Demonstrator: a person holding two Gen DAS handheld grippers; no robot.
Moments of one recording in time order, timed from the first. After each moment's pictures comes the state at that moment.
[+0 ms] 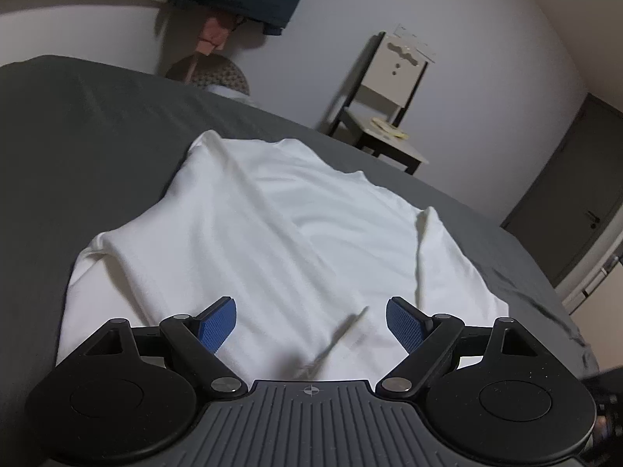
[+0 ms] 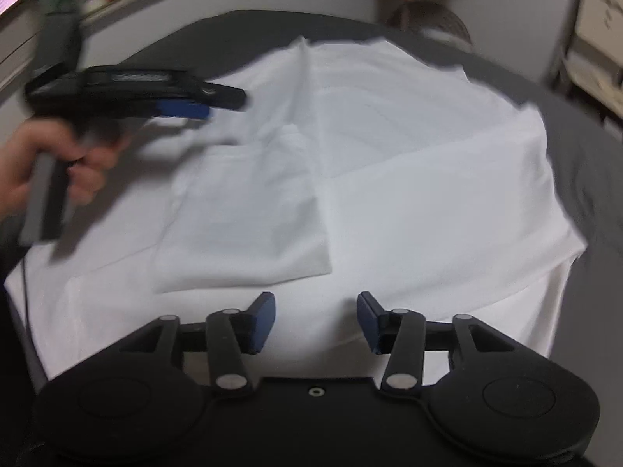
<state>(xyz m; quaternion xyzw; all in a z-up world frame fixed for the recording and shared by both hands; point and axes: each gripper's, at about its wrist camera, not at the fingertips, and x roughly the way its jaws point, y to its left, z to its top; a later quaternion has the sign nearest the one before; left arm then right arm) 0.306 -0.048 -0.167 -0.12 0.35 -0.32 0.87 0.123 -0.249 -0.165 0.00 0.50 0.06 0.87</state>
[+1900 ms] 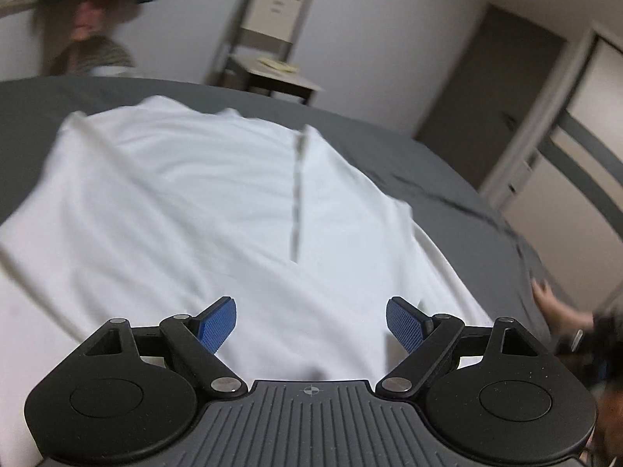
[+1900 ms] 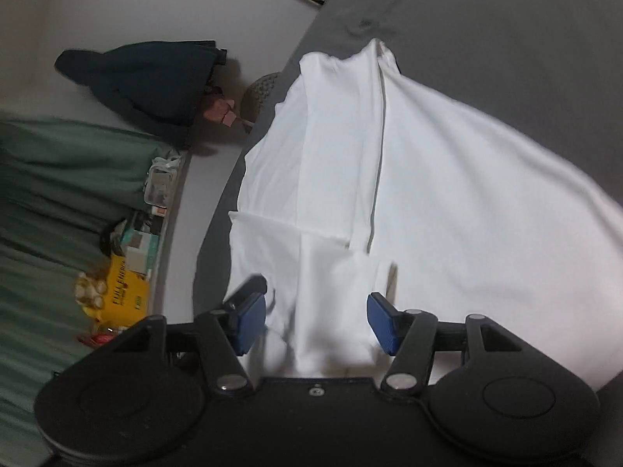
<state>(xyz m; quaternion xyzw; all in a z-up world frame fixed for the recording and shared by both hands) 0.267 -0.100 -0.160 -0.01 0.37 -0.49 0.79 -0.045 -0.300 -0.178 0.56 0.25 -0.09 0.79</state>
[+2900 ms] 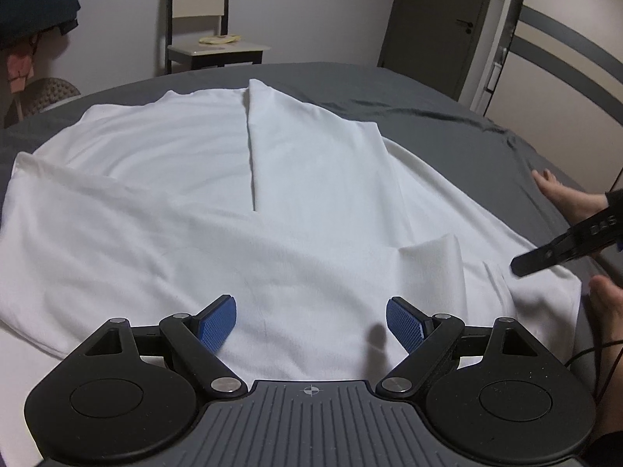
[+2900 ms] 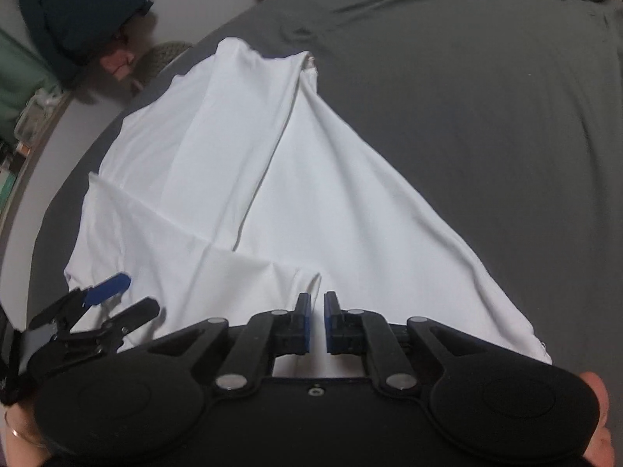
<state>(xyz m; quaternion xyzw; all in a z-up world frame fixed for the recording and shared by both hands) 0.234 -0.114 -0.165 0.14 0.34 -0.53 0.76 -0.010 -0.289 -0.165 0.38 0.39 -0.25 0.80</state>
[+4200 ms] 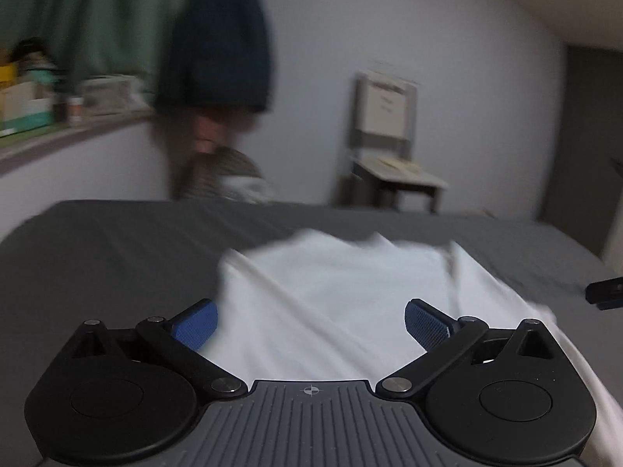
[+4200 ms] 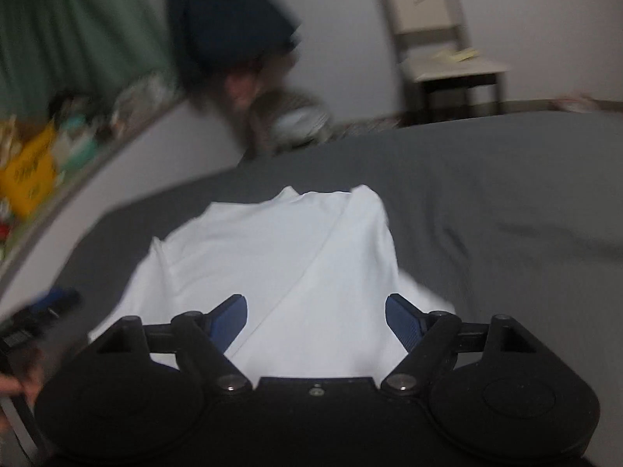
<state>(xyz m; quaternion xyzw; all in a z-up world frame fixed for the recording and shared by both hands) 0.314 -0.053 -0.105 0.01 0.22 -0.27 0.94 0.164 -0.390 -0.096 0.21 0.34 -0.10 0.91</state>
